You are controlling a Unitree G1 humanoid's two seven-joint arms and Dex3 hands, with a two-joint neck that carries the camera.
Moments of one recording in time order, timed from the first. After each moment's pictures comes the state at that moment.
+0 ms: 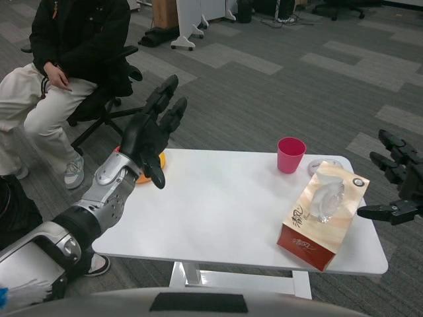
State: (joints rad) left arm -0.54 0.30 -0.56 0.70 -0.83 -0.62 -0.27; right arm -0.20 -0.55 -0.44 0.84 0.26 -0.46 0.70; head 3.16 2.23
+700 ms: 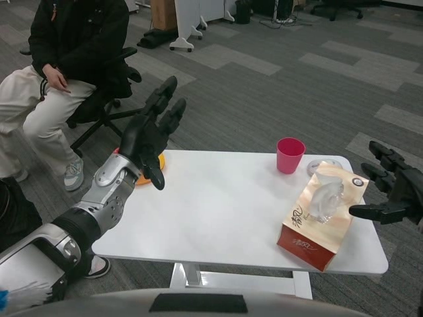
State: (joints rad) left arm -0.54 0.31 -0.56 0.70 -0.83 -0.62 -0.27; right arm -0.29 -0.56 -0.39 1.06 0.26 -0.46 0.70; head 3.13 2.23
